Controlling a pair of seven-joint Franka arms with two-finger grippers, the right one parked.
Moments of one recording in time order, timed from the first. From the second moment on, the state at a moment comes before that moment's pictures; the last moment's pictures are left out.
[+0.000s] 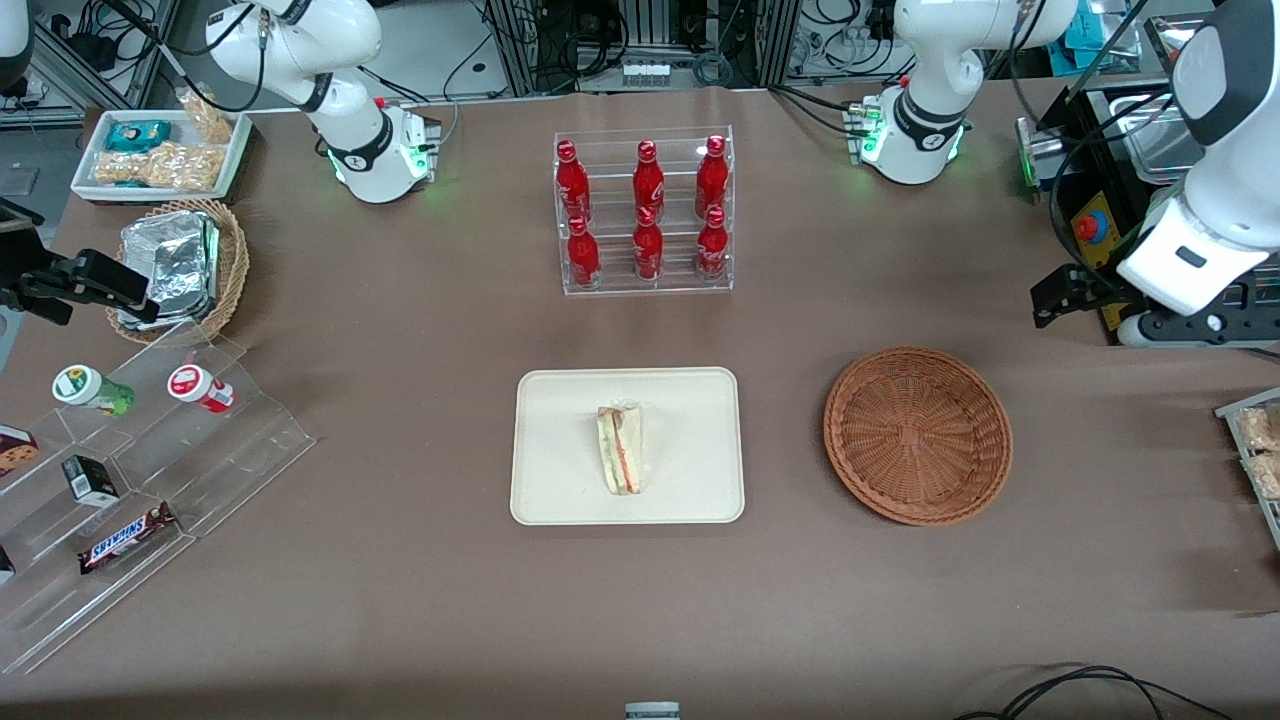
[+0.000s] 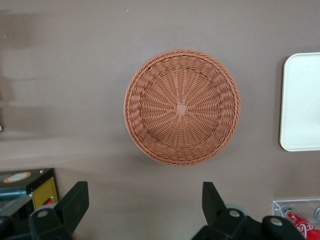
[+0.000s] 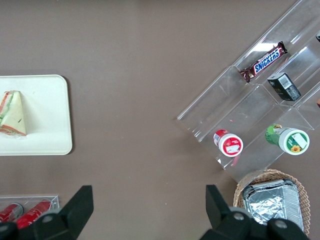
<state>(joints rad) -0.08 -0.05 0.01 -1.77 0.02 1.73 -0.01</state>
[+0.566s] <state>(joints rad) -0.07 0.00 0.04 -1.65 -0.02 1.72 0.07</state>
